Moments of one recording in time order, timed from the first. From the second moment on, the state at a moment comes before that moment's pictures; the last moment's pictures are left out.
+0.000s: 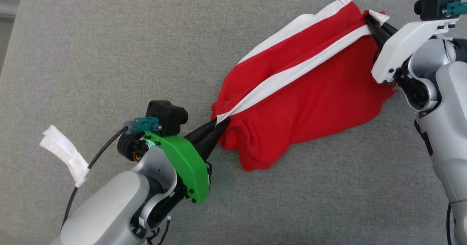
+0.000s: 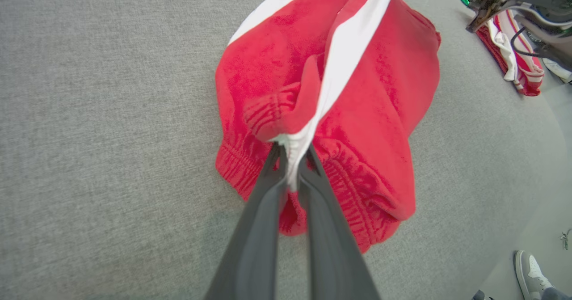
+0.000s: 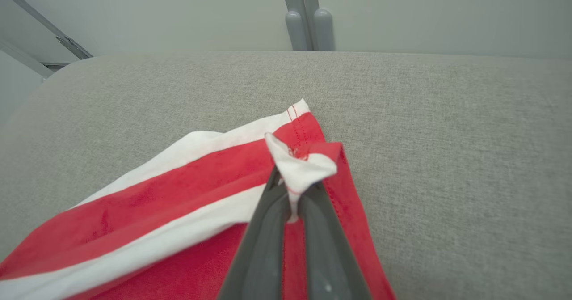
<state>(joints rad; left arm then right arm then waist) -0.53 0.42 -0.81 -0.06 -0.88 0.06 0.26 -0.79 -0.31 0.19 0.47 0.52 0.13 0.33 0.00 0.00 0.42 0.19</state>
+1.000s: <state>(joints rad) -0.62 0.33 -0.74 0.10 -0.88 0.10 0.14 -0.97 -0.29 0.23 0.65 0.48 0.13 0.13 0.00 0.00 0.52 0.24</state>
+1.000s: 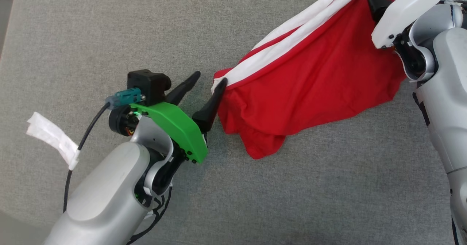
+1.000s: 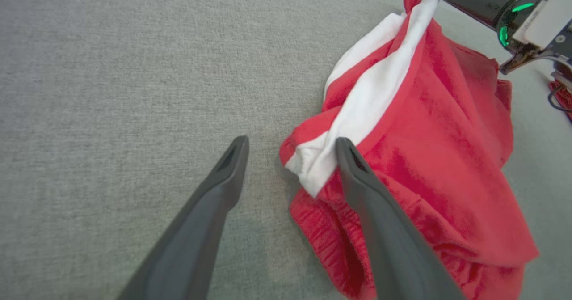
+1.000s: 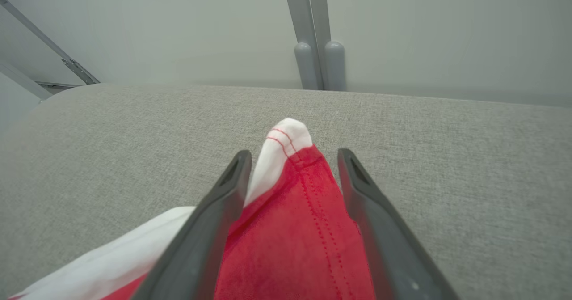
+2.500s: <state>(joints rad) -0.08 0.06 -0.27 0.08 -0.37 0.07 -0.26 -0.70 -0.49 0.29 0.45 0.79 0.13 0.50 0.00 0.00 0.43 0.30</state>
